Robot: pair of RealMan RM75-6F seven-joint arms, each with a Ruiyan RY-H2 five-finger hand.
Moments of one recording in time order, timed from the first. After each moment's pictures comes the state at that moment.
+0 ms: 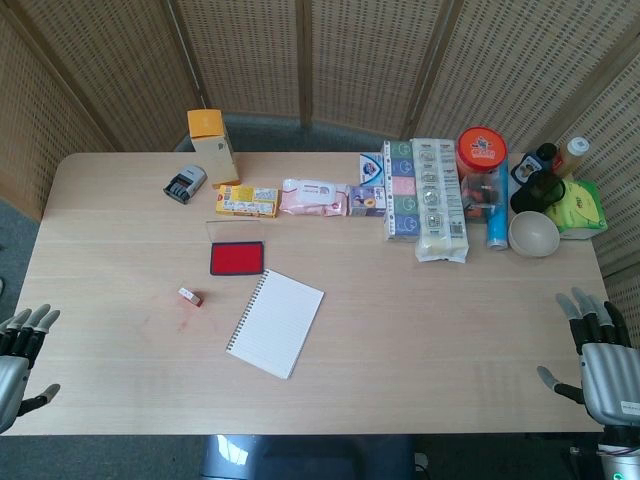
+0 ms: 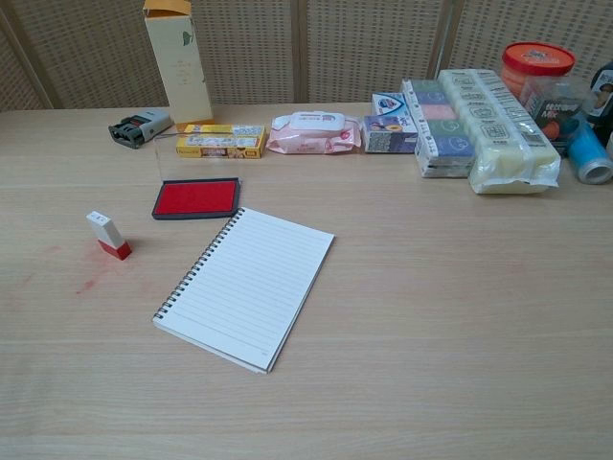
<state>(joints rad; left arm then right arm) 0.02 -1.07 0.06 -1.66 1.63 1.55 0.09 0.00 -1.01 0.06 -1.91 -1.51 1.56 -0.20</state>
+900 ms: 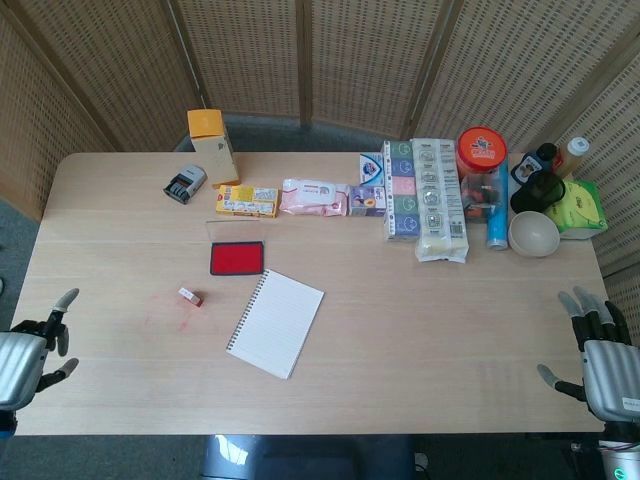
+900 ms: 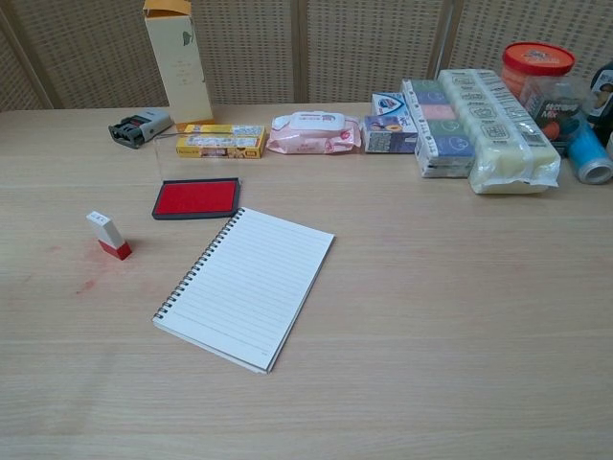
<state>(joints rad) -0.07 -1.15 -0.01 -1.58 1.68 1.54 0.00 0.01 -1.01 0.07 -1.91 -1.47 1.53 -0.16</state>
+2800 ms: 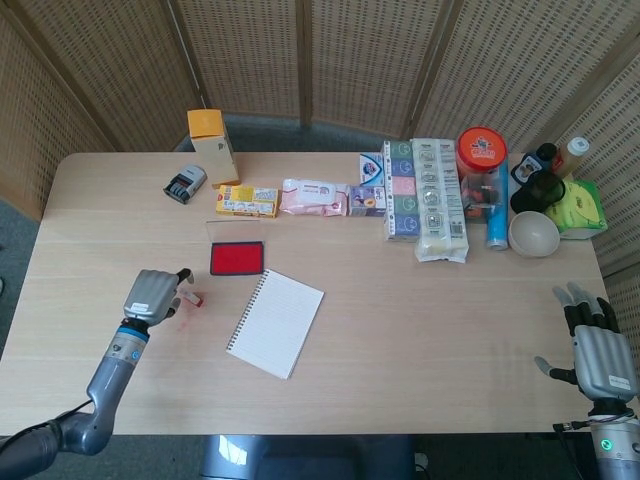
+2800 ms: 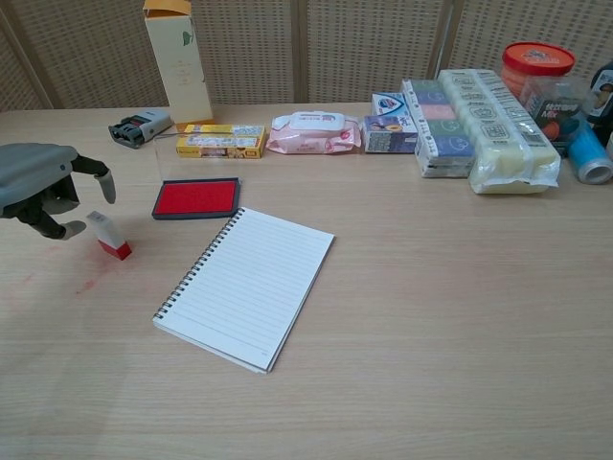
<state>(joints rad) -0.50 -1.59 -0.14 -1.27 1.26 1.05 0.30 0.09 -1.05 0.11 -1.86 -1.28 1.39 -0.20</state>
